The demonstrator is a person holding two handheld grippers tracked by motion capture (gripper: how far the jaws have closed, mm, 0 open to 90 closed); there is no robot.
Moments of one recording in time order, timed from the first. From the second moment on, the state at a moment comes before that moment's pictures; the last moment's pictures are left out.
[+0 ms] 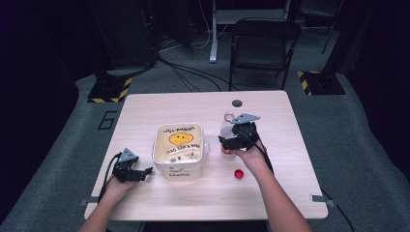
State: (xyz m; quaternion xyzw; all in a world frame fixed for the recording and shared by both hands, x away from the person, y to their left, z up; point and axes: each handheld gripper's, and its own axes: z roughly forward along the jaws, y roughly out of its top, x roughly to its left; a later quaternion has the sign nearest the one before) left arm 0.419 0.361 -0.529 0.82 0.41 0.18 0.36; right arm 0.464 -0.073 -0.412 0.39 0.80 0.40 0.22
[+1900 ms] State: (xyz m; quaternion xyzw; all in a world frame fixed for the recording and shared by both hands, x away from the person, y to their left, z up) left arm 0.419 0.361 -0.529 0.82 0.41 0.18 0.36; right arm 0.445 -0.068 -0.352 0.34 0.80 0.45 0.20
